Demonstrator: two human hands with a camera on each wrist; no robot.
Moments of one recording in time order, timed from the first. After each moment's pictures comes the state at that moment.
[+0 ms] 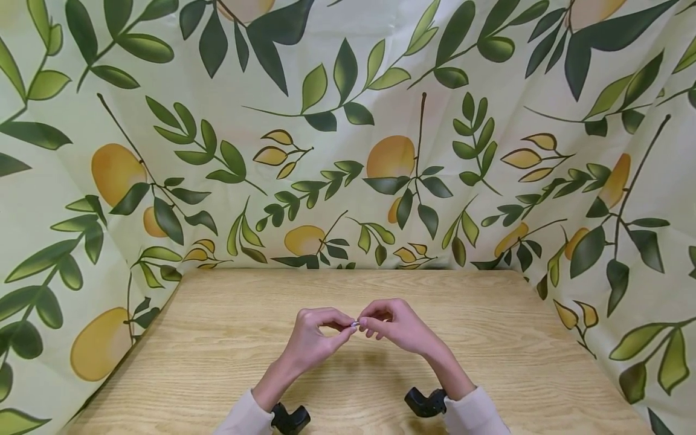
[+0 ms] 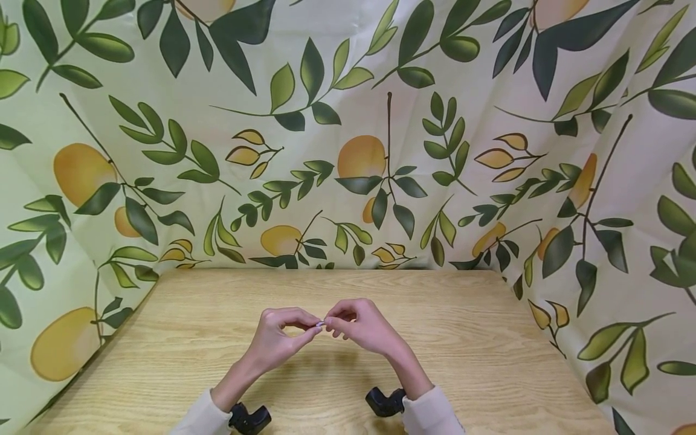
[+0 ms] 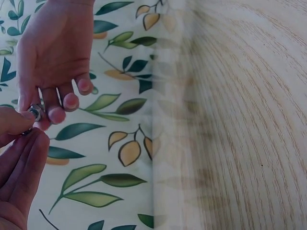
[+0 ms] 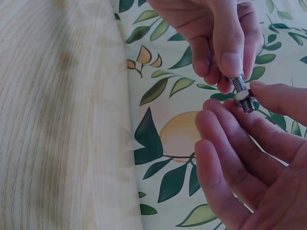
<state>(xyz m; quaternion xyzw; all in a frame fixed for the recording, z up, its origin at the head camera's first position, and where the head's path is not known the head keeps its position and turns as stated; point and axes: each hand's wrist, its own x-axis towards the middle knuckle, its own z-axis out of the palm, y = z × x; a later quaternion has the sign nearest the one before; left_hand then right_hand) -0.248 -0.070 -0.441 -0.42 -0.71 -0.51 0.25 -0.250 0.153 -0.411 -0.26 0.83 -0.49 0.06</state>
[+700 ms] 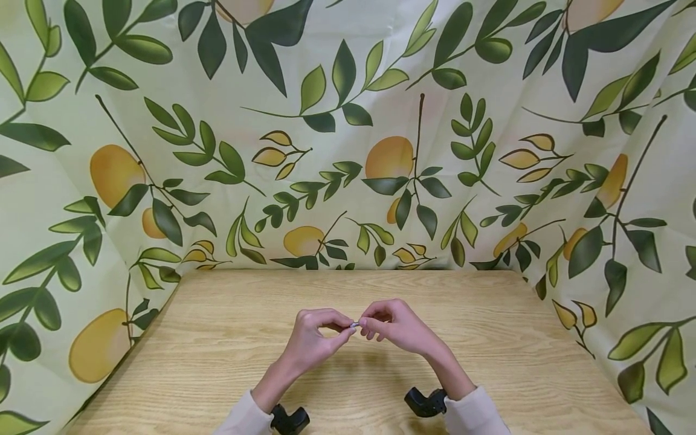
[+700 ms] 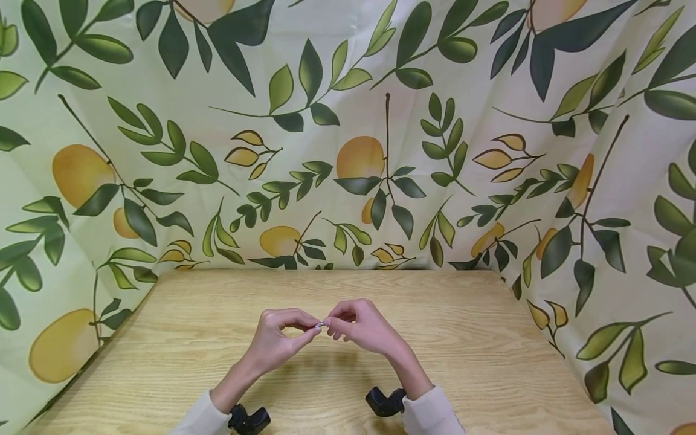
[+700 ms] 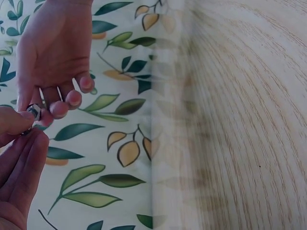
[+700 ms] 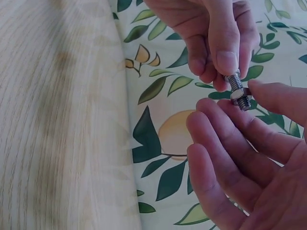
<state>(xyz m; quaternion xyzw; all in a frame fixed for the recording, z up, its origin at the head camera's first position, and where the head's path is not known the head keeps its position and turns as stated) -0.251 -0.069 -0.445 -0.41 -0.72 -0.50 0.25 -0.249 0.155 -0.409 -0.26 0.83 -0.48 0.07</state>
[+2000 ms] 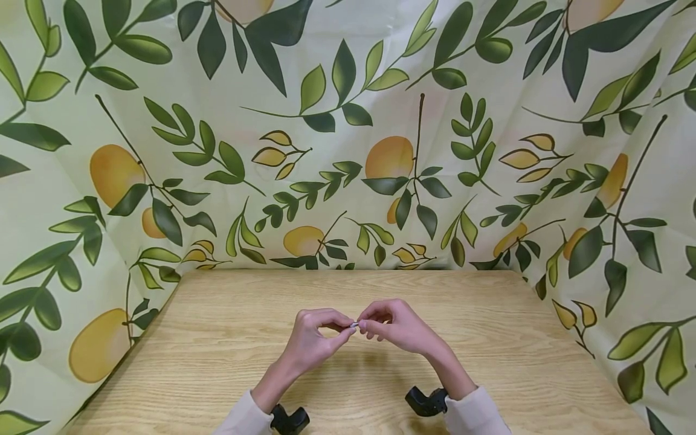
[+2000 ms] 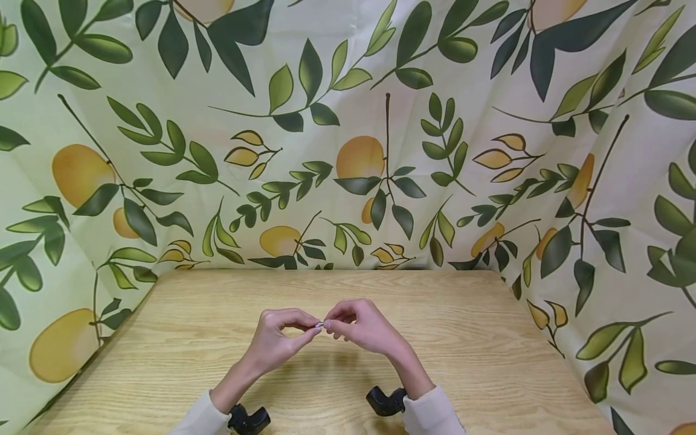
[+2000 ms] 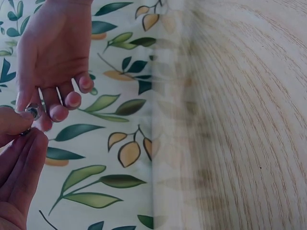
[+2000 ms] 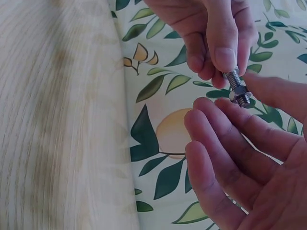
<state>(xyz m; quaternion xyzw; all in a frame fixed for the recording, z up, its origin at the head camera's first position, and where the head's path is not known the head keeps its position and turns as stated) -0.248 -0.069 -0.442 -0.41 -0.72 -0.51 0.25 -0.248 0.155 -0.408 -0.26 0.83 -0.48 0.07</state>
